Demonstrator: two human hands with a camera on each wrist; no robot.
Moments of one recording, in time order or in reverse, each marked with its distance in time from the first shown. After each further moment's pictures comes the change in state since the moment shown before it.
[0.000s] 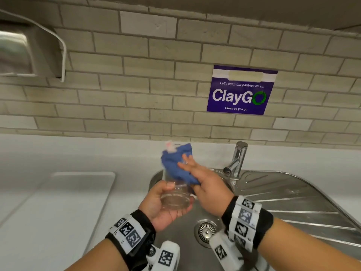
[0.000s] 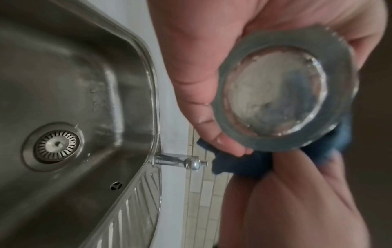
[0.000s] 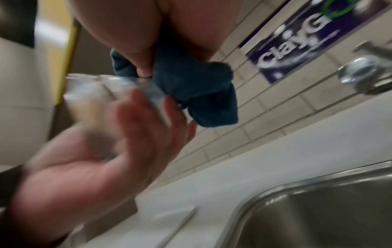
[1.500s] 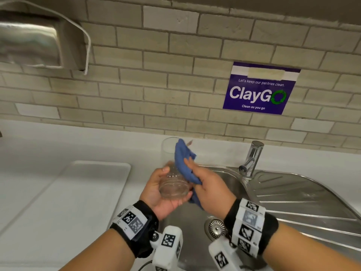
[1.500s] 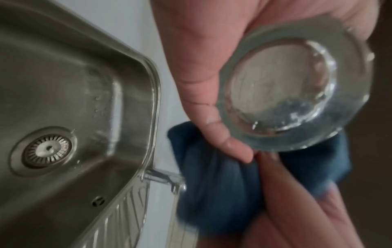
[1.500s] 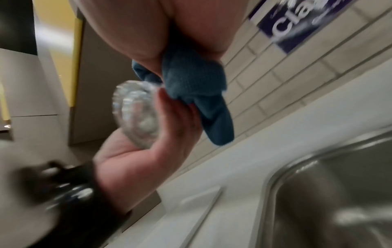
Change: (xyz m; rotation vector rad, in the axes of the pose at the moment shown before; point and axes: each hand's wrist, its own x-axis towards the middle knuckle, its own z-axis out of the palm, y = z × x) left_hand -0.022 0.023 -0.021 -0.146 -0.016 0.108; right_hand 0.004 -0.035 0.030 0.049 -0.023 0.110
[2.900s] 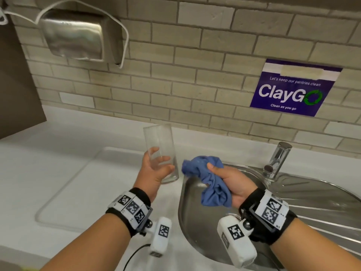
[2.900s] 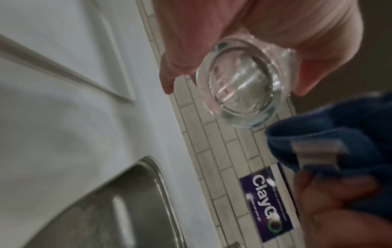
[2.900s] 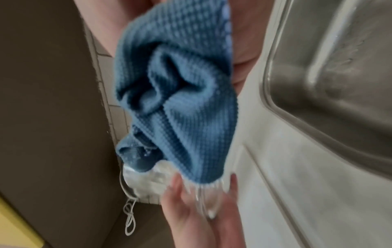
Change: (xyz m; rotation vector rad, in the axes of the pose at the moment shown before) left_hand -0.041 0.047 -0.050 0.590 0.476 0.494; right_hand 0.016 -0.003 0.019 1.246 -0.177 0.649
